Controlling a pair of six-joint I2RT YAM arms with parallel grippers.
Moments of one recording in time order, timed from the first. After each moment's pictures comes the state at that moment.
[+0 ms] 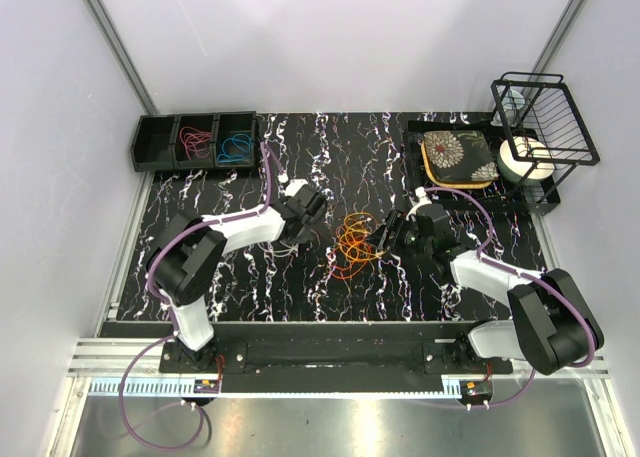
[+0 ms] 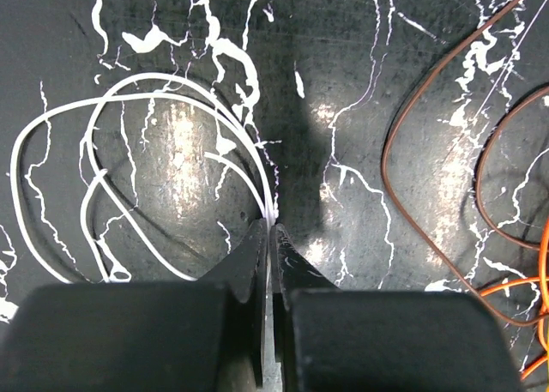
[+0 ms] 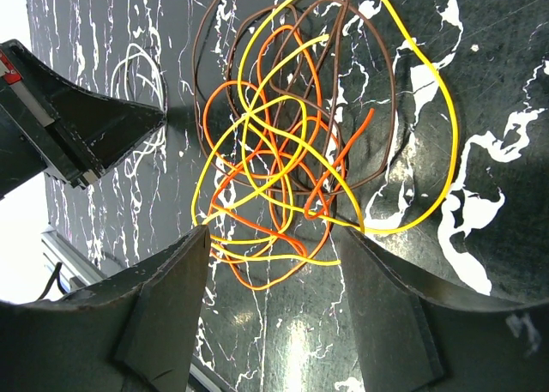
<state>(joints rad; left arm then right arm) -0.69 1.79 1.07 -0.40 -0.35 -0.67 0.41 1.31 0.47 0.24 -0.29 0.75</state>
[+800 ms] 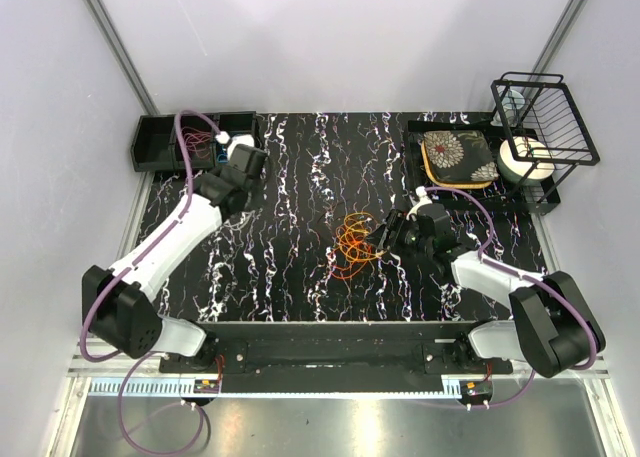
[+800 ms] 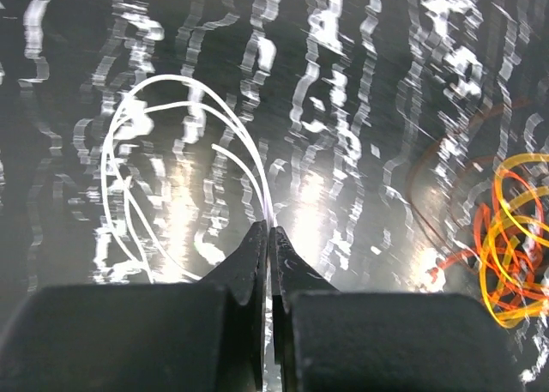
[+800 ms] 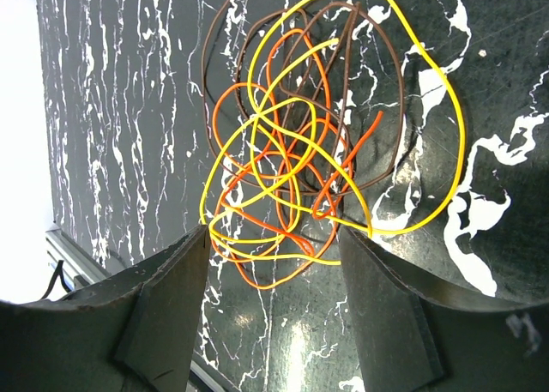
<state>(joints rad) -0.48 1.38 1.21 -0.73 -0.35 -0.52 0.41 1.30 0.47 0.24 -0.30 0.75</state>
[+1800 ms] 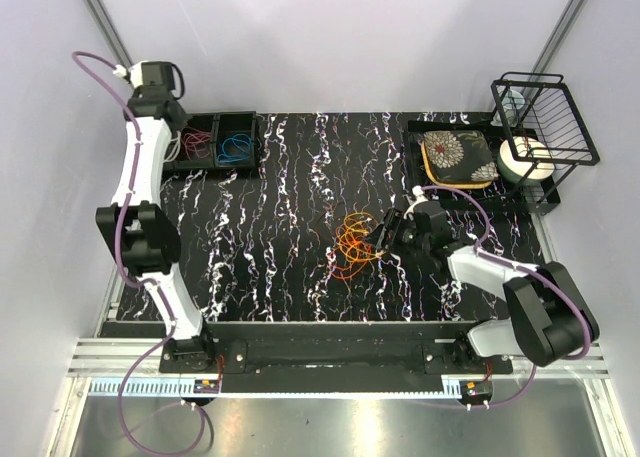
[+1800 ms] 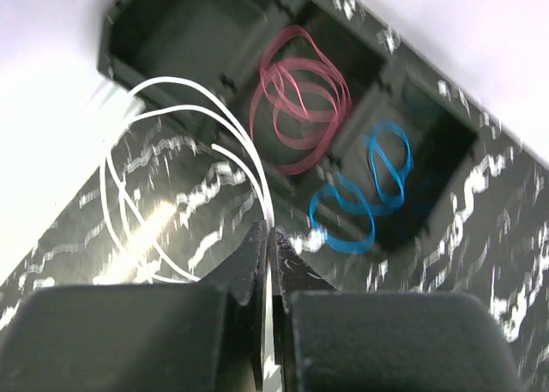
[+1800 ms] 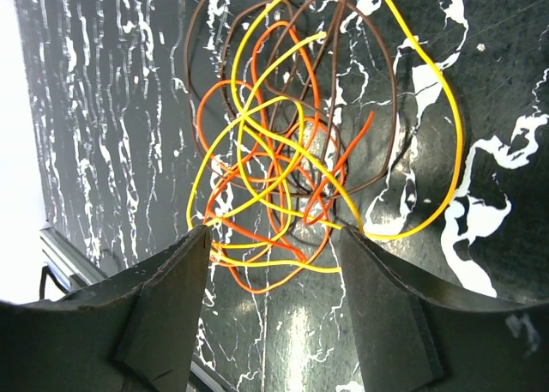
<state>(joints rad) 0.07 1.90 1.98 -0.80 -0.32 -0.49 0.41 1.35 0.50 0.22 -0.31 0.74</state>
